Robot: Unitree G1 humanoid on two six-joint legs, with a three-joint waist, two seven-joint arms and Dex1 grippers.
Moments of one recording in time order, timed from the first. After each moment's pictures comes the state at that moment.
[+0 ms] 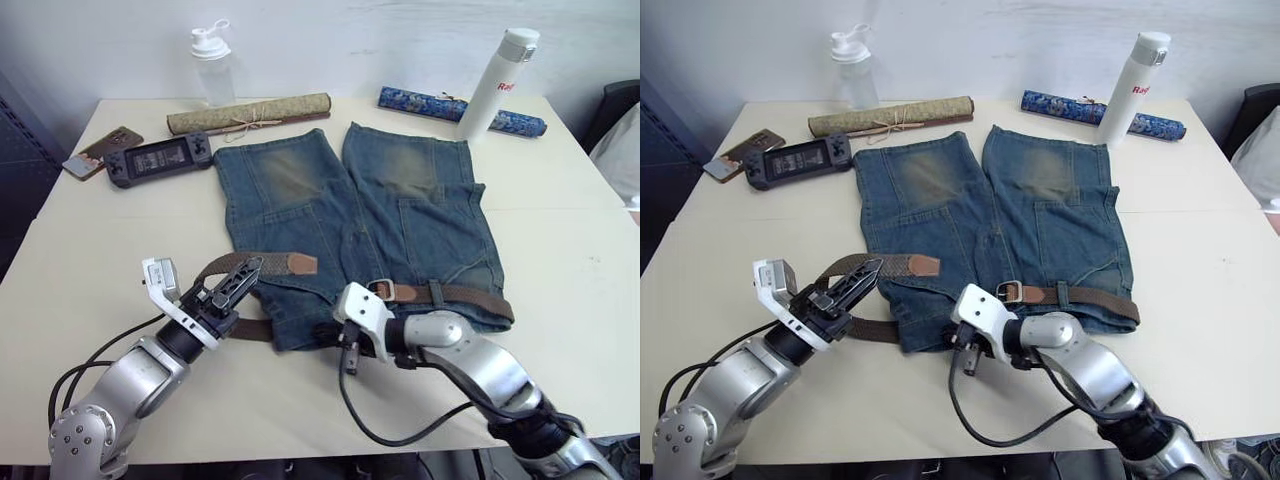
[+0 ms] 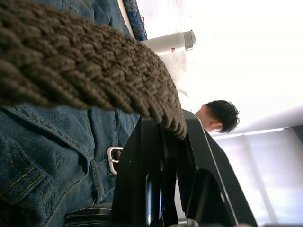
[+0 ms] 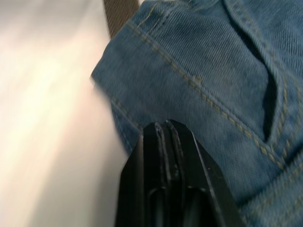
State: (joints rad) left arm 0.09 0.44 0.23 -0.57 -1.96 0.62 0.34; right arm -0.36 -0.44 0.46 -0.41 0.26 0.75 0.68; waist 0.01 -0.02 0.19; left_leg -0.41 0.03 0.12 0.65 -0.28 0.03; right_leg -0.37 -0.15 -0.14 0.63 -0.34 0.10
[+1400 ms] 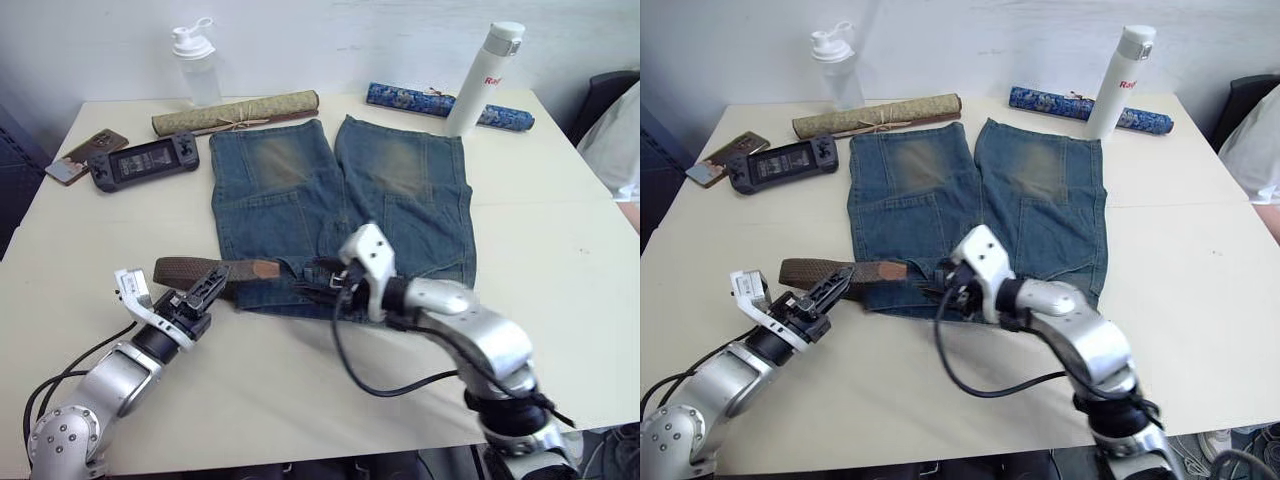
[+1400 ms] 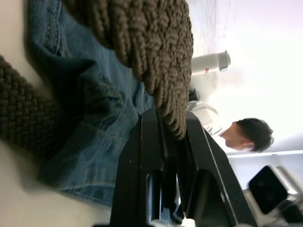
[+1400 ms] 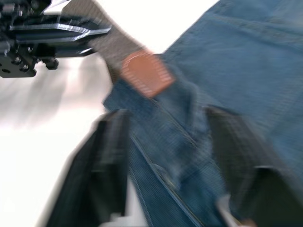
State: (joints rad) left arm 0.13 0.50 0.30 -0.42 -1.81 0.67 0.18; right arm -0.42 -0.38 0.13 -0.55 0.44 0.90 0.65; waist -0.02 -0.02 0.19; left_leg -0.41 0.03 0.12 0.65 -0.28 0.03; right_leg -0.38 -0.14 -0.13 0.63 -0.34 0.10
